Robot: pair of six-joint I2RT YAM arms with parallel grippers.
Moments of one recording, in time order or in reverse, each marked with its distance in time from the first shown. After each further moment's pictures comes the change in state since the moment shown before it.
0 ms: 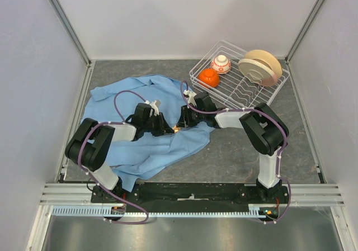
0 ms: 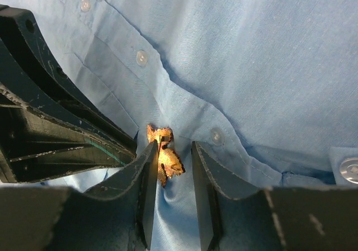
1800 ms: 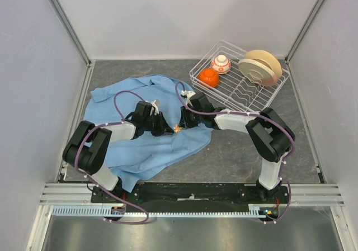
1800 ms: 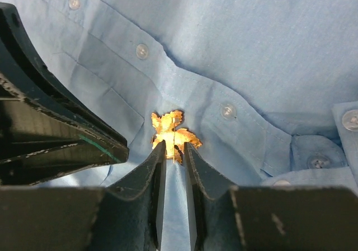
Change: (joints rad) left arm -0.010 -0.031 0.043 -0.133 -0.010 -0.067; right arm 0.066 -0.098 0.019 -0.166 0.200 -0.026
